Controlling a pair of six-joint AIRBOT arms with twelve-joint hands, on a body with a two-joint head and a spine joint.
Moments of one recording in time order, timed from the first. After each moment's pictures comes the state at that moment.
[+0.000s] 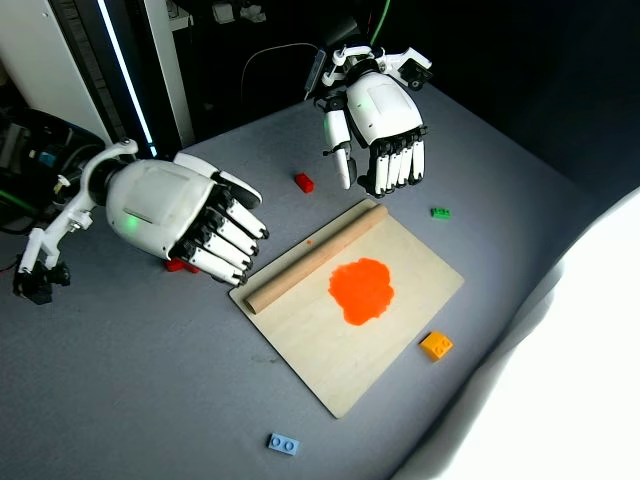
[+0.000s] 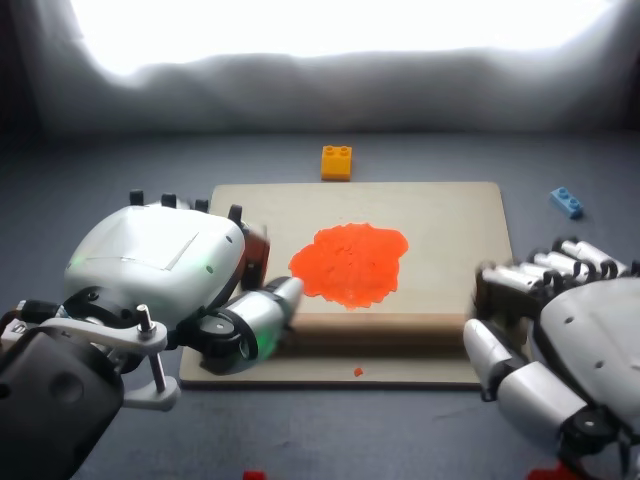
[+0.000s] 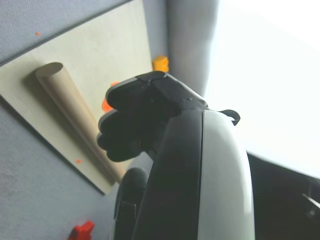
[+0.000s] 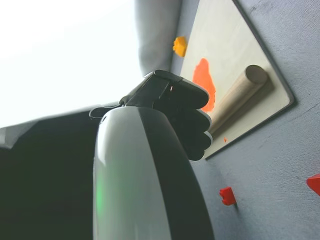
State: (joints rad) left arm 0.58 -0.98 0.63 -1.03 -0.96 1.89; right arm -0.93 -1.22 0.70 0.68 1.40 -1.47
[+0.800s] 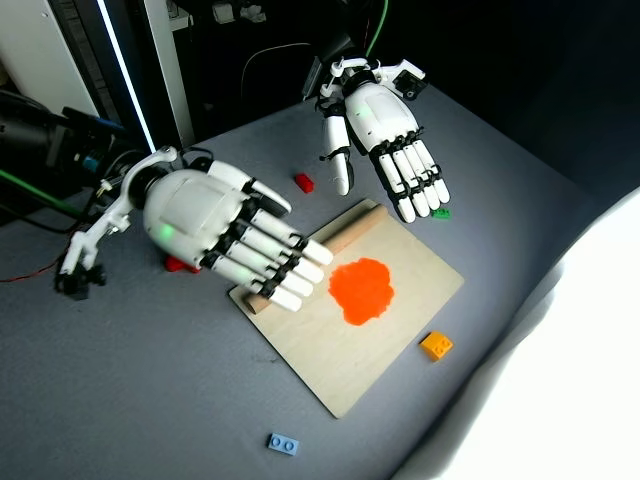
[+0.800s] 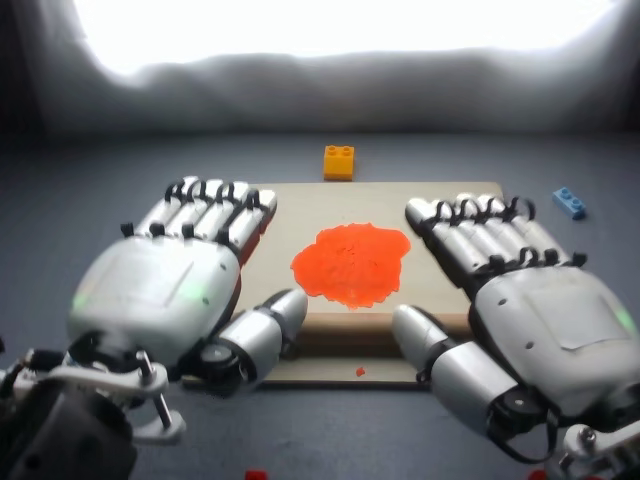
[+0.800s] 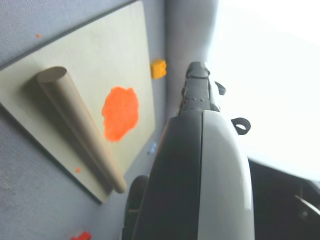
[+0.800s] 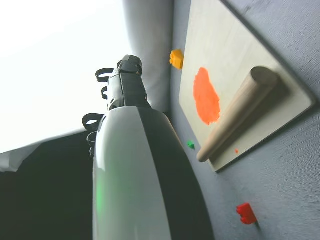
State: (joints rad) left arm 0.72 -1.08 0.68 -0.89 -1.14 1.73; right arm -0.82 -1.30 0.71 0.73 1.38 -1.50
